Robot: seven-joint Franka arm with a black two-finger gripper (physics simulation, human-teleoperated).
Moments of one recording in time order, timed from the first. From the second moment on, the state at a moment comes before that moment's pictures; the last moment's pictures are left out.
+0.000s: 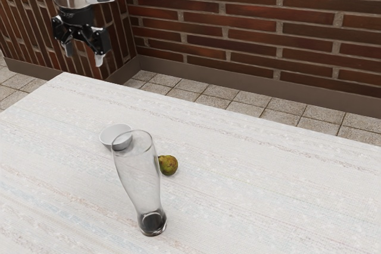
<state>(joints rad) -0.05 -0.02 0.08 -1.55 0.17 1.52 -0.04</state>
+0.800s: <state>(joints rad) -0.13 0.31 -0.07 -1.62 0.01 1.71 -0.04</state>
